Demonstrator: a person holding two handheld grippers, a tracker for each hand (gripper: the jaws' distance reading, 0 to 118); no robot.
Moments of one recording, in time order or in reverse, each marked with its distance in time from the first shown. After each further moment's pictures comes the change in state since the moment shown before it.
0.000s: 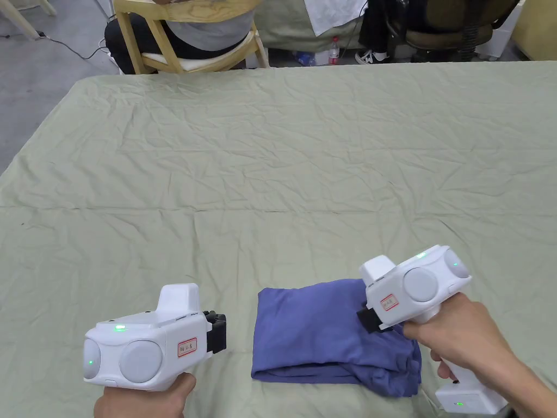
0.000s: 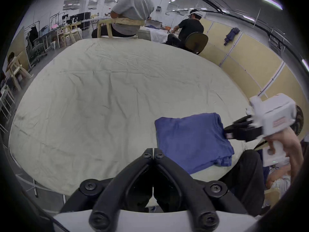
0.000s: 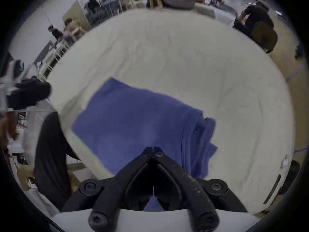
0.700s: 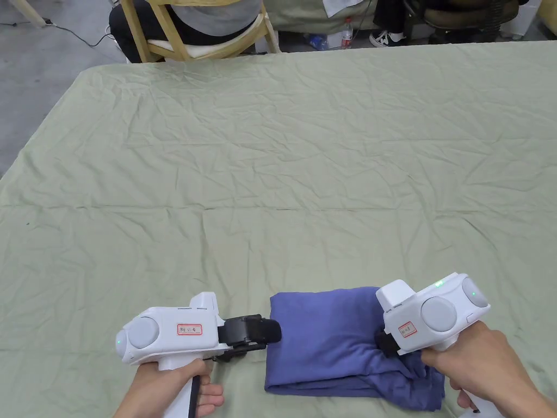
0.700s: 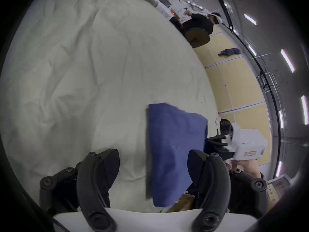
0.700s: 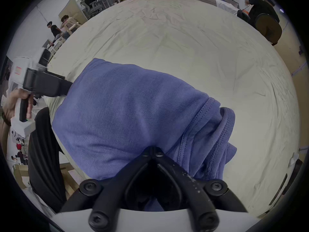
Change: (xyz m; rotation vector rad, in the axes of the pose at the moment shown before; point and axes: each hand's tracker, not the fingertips) left arm -0.080 0.005 -0.135 -0.274 -0.453 0.356; right arm 0.015 -0.017 -0.033 -0.005 0.033 -0.021
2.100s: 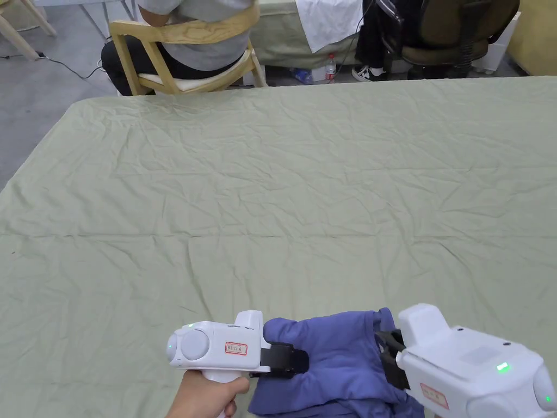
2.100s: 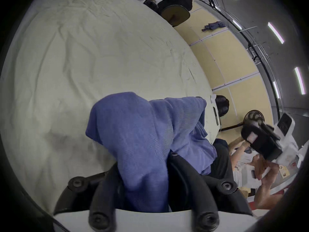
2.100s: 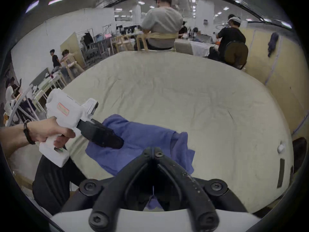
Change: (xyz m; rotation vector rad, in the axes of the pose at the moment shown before) left arm 0.064 -0.010 -0.064 -0.071 -0.038 -0.238; right arm -0.049 -0.077 0.110 0.479 -0.128 -0.093
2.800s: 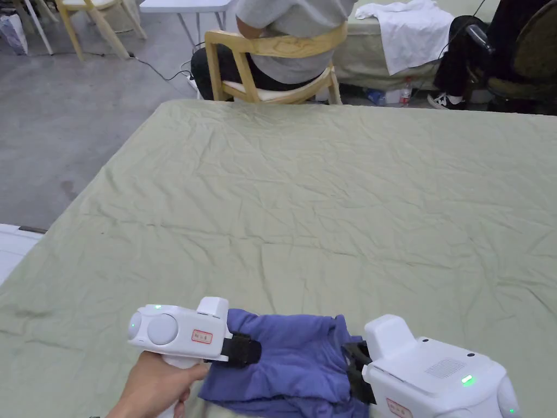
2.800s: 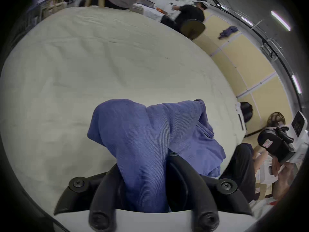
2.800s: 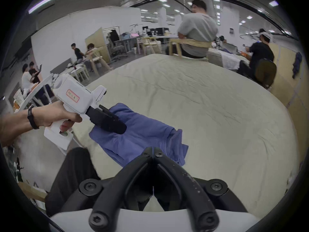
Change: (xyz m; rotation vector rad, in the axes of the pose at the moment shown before) left arm -0.092 0.006 0.169 0.114 0.336 -0.017; right arm -0.128 0.081 -0.058 0.030 0.212 0.191
